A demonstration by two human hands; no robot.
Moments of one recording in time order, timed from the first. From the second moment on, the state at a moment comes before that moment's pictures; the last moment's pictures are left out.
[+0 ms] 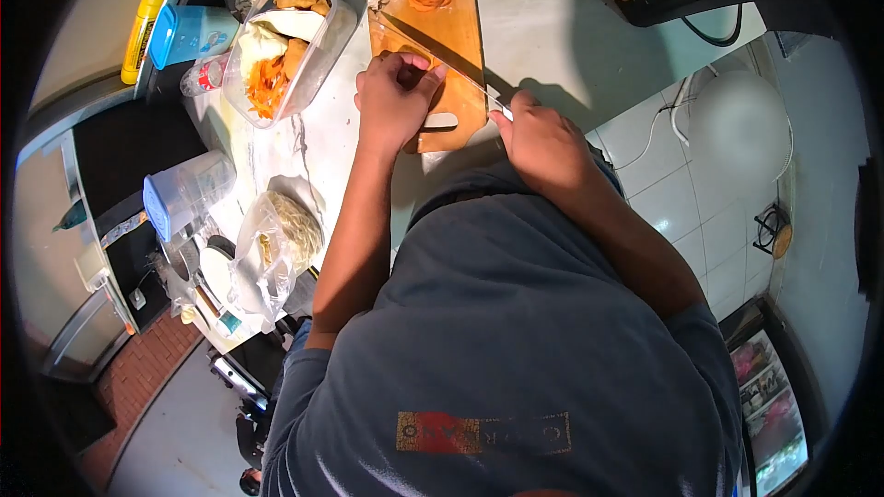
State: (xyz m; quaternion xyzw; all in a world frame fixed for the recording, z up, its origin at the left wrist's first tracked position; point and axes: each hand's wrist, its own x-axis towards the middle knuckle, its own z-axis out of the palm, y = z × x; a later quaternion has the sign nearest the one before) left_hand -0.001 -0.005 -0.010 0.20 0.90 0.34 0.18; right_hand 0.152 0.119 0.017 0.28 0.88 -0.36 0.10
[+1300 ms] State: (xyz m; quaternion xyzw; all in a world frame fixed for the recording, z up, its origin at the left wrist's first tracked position) left_hand -0.007 0.007 0.010 0.01 0.80 0.50 0.34; right_hand 0.149 0.125 0.013 0.30 0.87 -0.37 0.16
